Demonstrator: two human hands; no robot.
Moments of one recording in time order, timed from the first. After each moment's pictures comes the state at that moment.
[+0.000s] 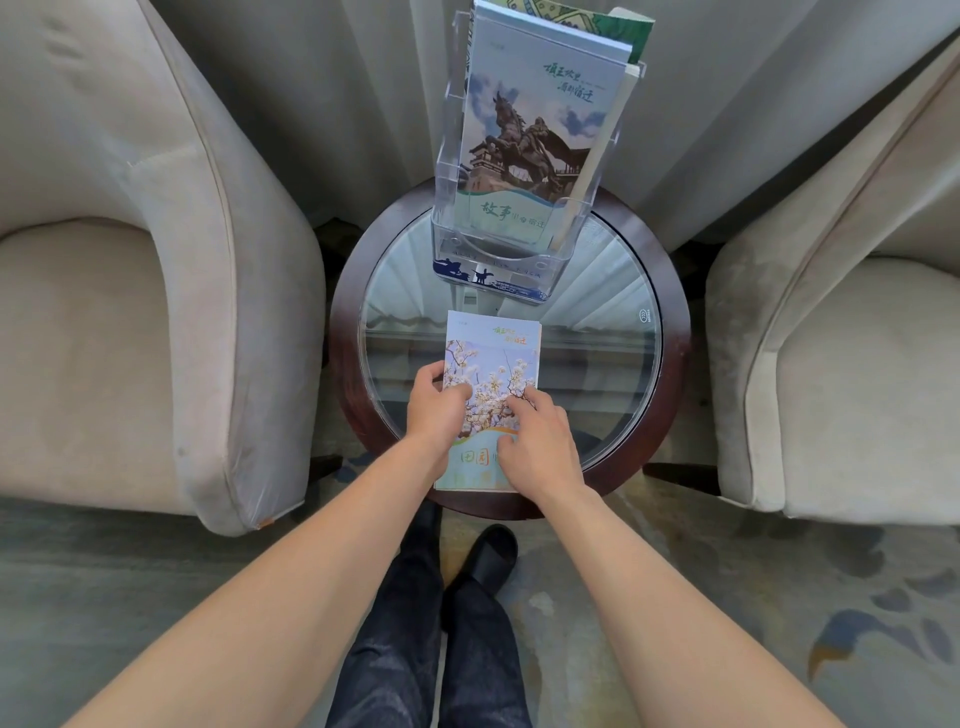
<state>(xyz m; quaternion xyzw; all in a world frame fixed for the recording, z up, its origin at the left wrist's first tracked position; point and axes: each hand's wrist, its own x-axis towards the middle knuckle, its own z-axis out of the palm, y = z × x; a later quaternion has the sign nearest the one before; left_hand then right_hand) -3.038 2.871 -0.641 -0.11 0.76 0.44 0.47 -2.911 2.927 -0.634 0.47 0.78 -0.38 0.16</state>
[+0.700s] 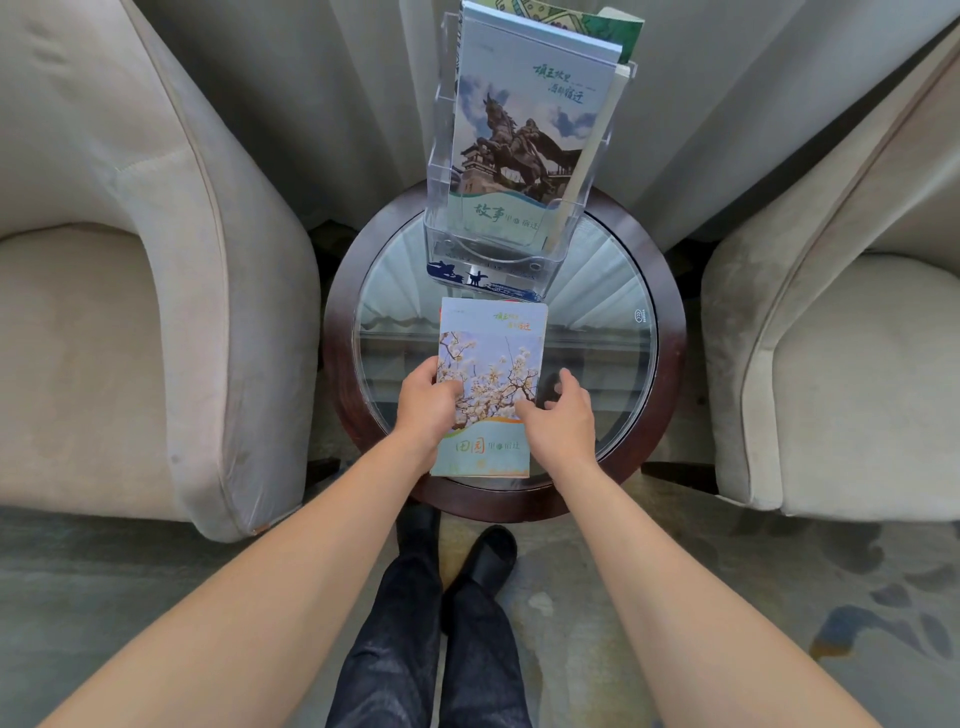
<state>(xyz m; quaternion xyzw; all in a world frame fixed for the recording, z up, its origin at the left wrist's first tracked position) -3.048 2.875 -0.639 -0.04 0.74 0.46 0.48 -2.913 2.953 -0.634 0.64 0.57 -0.51 0.02</state>
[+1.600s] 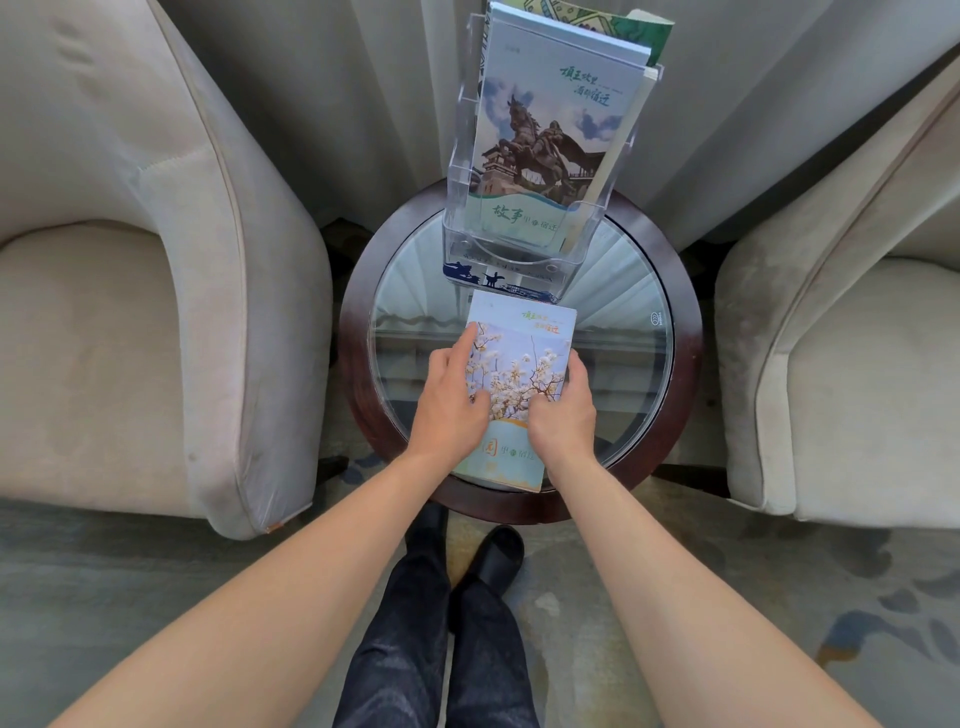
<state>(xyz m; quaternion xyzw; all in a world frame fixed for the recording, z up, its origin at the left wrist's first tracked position) -3.049 2.862 -0.638 0.30 0.83 0.32 0.36 -2.938 2.946 -0.631 0.66 0.53 -0.53 -0.07</state>
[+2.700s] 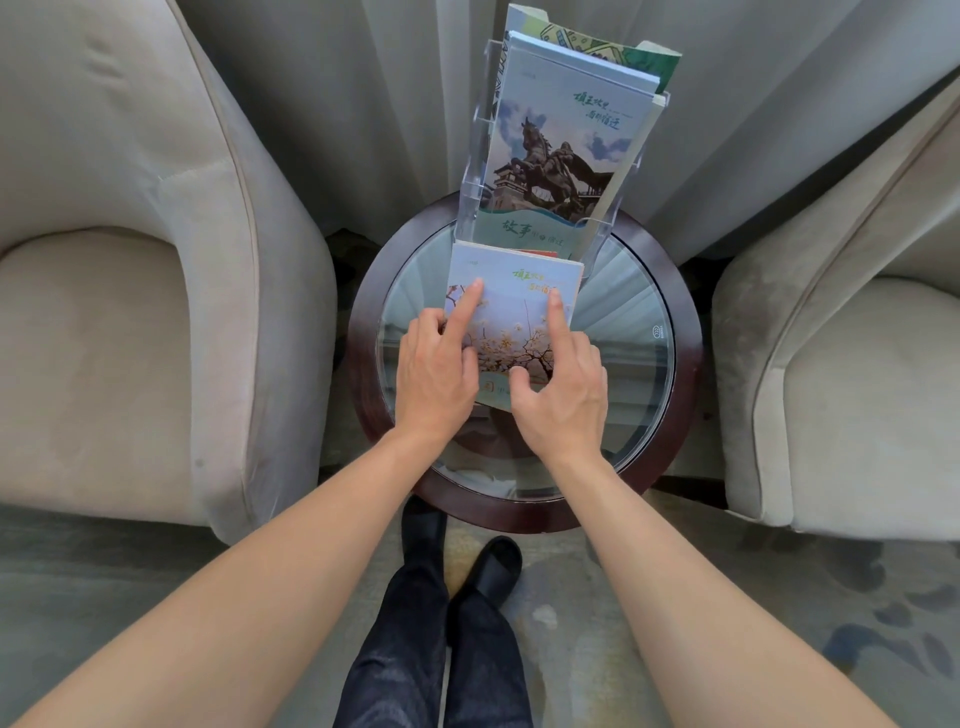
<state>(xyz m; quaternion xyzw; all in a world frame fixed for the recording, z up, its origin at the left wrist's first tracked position) -3.083 2.880 -0.607 0.41 0.86 0.27 0.11 -2.959 2.951 -0.595 0.49 0.81 -0.28 -0.16</state>
